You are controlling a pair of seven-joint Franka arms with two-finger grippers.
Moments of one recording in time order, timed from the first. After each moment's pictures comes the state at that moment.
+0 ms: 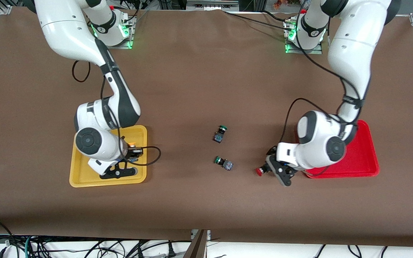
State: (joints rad) left arm -0.14 0.77 -0.09 -1.39 -0.26 2.13 0.87; right arm 0.34 0.77 -0.07 -1.32 0.06 1.99 0.09
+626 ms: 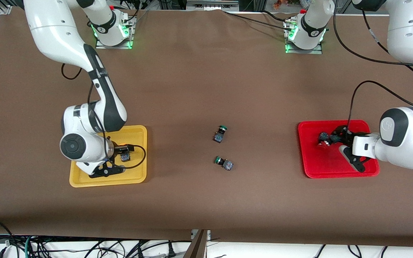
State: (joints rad) left arm 0.11 0.71 0.02 -1.43 -0.06 1.66 0.93; right arm 0.29 0.71 -0.07 -1.38 0.06 1.90 0.02
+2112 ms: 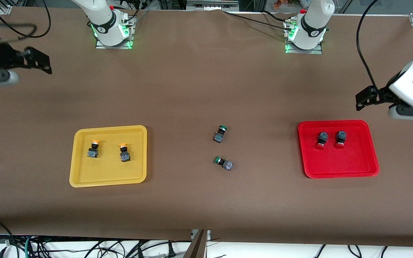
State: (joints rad) left arm -0.05 0.03 0.01 -1.64 0.03 1.70 -0.01; right arm 0.17 0.09 -0.07 -1.32 -0.01 1.27 -0.13
